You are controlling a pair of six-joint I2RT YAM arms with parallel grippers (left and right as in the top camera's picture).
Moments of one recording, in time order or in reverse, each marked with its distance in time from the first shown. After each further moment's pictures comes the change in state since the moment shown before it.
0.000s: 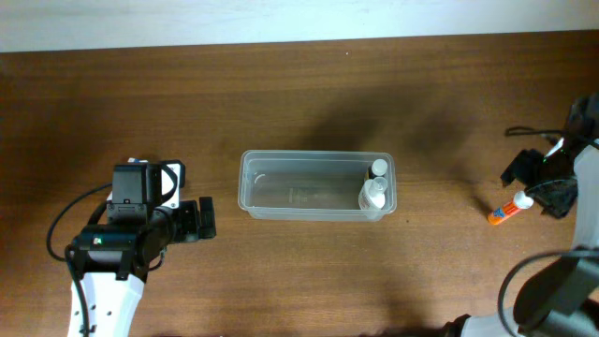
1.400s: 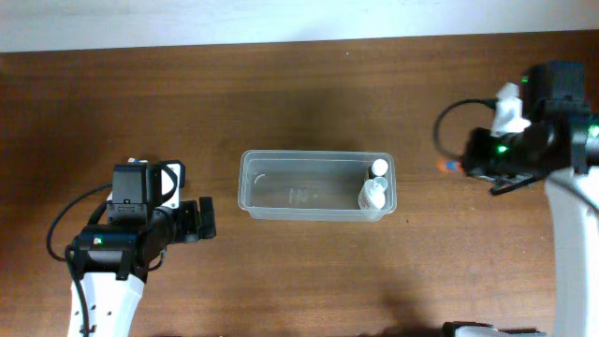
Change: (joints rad) left arm 0.000 0.000 0.000 0.000 0.000 0.000; right arm 0.373 -0.229 0.241 -0.217 -0.166 -0.125
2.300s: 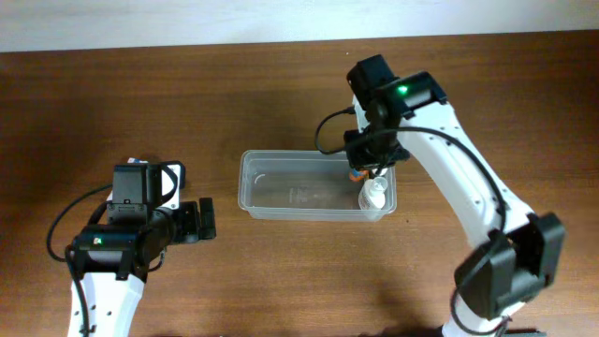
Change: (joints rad) left arm 0.000 0.000 0.000 -0.009 0.000 0.000; right arm 0.507 0.418 0.079 0.134 0.089 0.088
